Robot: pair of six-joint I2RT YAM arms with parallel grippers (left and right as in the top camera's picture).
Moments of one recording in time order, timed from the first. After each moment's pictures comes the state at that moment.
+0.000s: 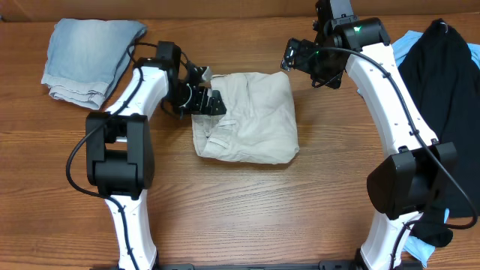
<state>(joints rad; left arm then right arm) -0.12 2.23 1.66 -0.87 0.57 0.11 0.23 2.03 2.01 -1.16 -0.19 0.52</state>
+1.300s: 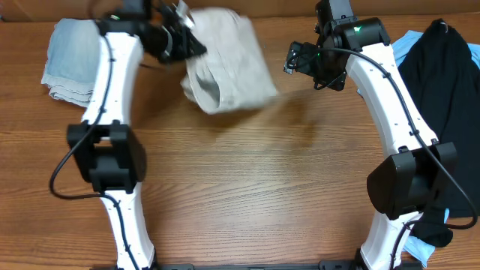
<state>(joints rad) 0.00 2.28 2.29 -1.07 0.74 -0.18 0.23 2.03 2.01 -1.19 -0.14 0.51</state>
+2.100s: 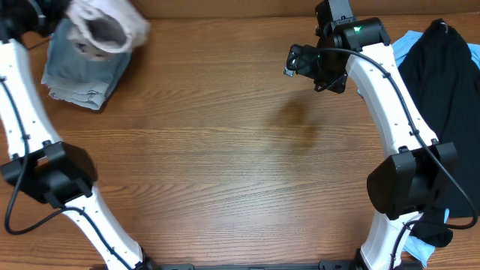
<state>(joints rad) 0.43 2.28 2.54 -0.87 0.64 -0.71 0.23 2.03 2.01 -1.23 -0.14 0.51</state>
